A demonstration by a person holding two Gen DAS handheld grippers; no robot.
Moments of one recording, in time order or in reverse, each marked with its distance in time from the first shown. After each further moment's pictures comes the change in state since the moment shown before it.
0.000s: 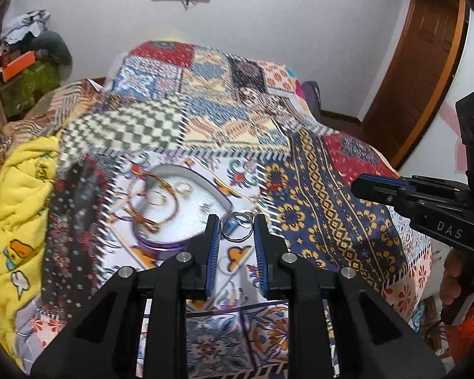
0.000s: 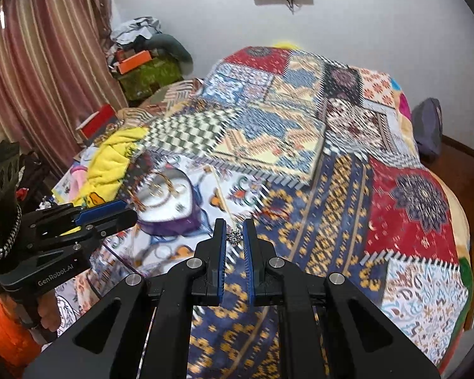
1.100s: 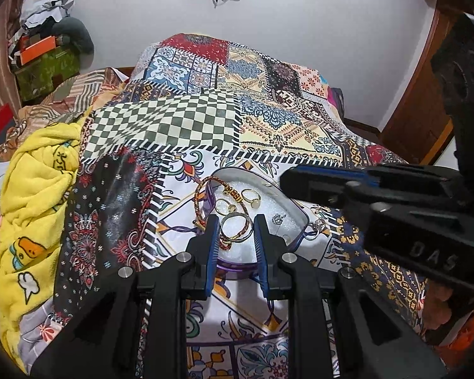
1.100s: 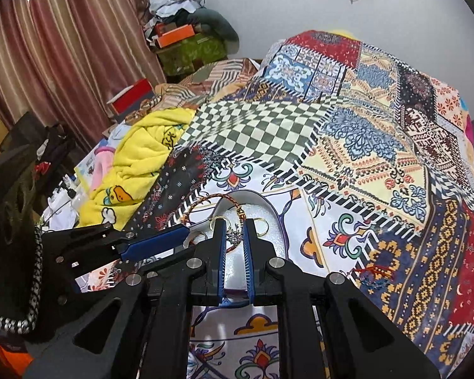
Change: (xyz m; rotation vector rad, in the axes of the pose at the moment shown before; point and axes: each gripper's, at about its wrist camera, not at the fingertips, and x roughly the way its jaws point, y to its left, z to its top) left arm 0.027 0.061 0.001 -0.067 0.009 0.053; right arm 0.101 0.063 0.030 -0.104 0.106 0.144
